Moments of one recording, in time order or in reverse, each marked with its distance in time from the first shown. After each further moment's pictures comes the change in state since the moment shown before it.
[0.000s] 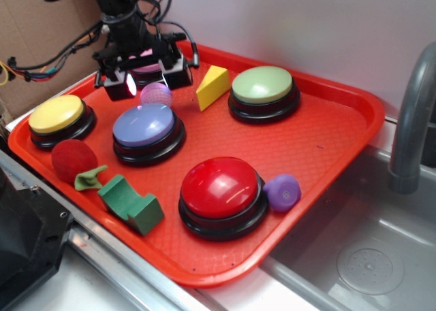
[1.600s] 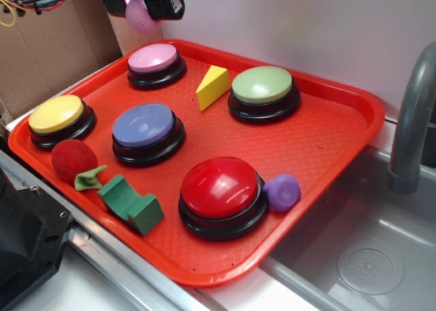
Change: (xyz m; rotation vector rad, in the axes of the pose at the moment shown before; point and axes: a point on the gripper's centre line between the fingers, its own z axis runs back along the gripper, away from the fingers) arm -0.012 -0.043 0.121 -0.043 0.001 -0.512
